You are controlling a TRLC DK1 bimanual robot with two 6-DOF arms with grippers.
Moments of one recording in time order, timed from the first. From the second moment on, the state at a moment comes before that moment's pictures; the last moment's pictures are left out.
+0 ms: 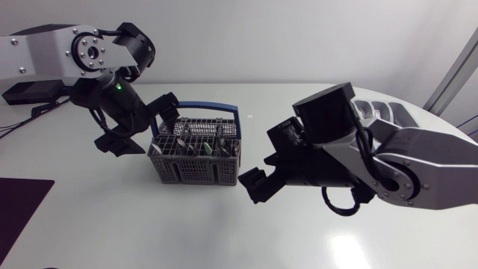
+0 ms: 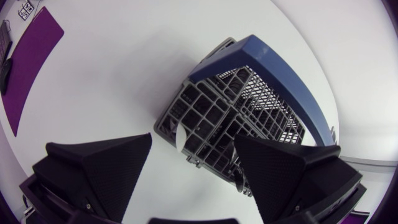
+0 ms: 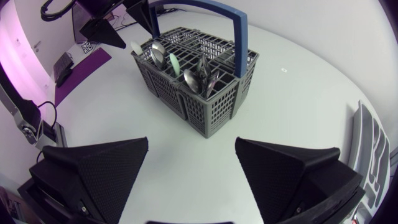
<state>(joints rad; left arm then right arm) -0.34 1.66 1.35 -0.91 -0.07 -1.00 0.71 1.36 0.77 -0.16 -0.10 0.07</state>
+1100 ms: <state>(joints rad) -0.32 1.66 1.28 -0.84 -0.12 -0.99 0.83 1.41 0.73 -0.08 -0.07 0.08</state>
